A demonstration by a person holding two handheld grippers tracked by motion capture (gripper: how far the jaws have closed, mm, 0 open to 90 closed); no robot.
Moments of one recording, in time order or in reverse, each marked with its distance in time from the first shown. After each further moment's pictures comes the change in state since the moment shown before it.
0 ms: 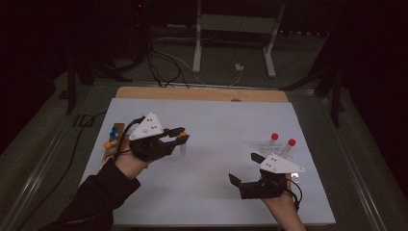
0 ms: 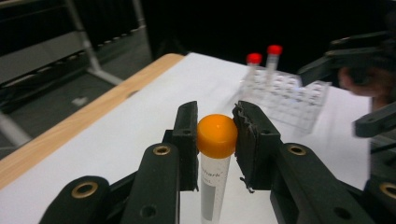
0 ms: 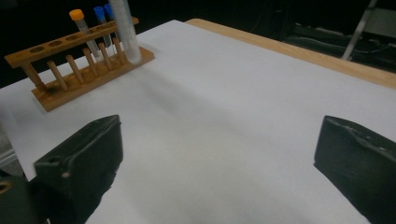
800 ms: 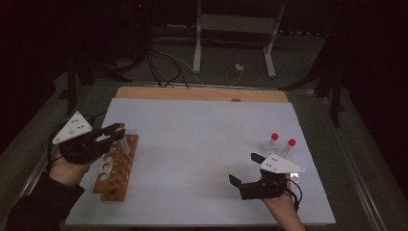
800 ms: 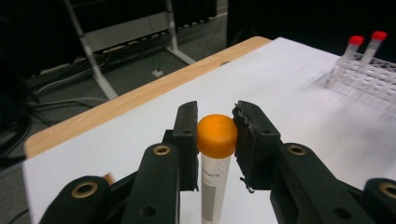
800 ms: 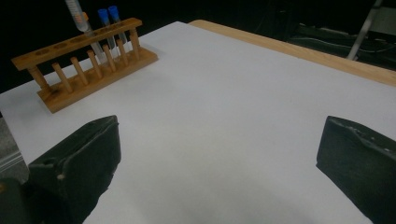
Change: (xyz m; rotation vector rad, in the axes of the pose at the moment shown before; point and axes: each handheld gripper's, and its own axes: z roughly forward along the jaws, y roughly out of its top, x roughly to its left) left arm 0.054 -0.055 -0.110 0.027 0.285 -0.130; right arm -0.002 -0.001 0.000 -0.005 0.017 0.013
